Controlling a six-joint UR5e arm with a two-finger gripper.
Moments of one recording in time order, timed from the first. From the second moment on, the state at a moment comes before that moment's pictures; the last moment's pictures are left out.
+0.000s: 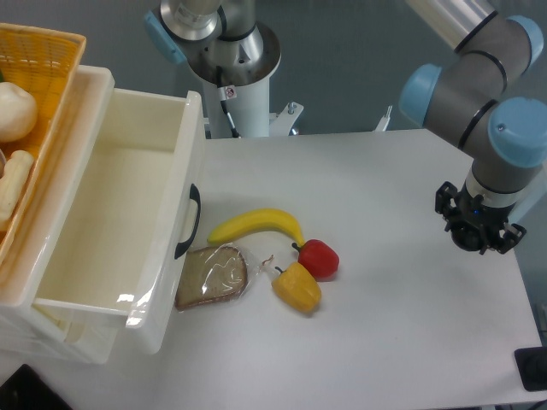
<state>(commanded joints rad) 2.78 -2.11 -1.29 -1.21 1.61 1.52</state>
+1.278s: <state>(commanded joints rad) 2.56 -1.63 -1.54 -1.28 1.18 1.13</state>
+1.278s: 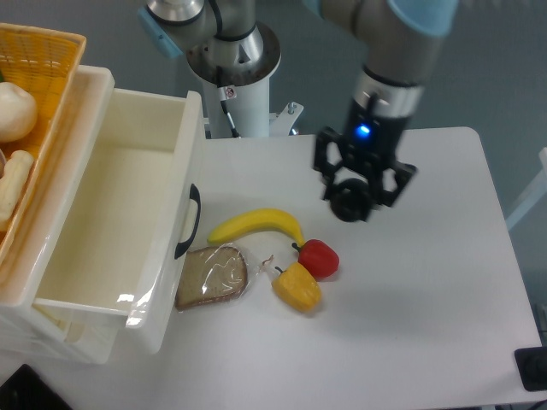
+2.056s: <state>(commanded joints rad) 2.31 -1.50 -1.66 -1.27 1.09 0.95</state>
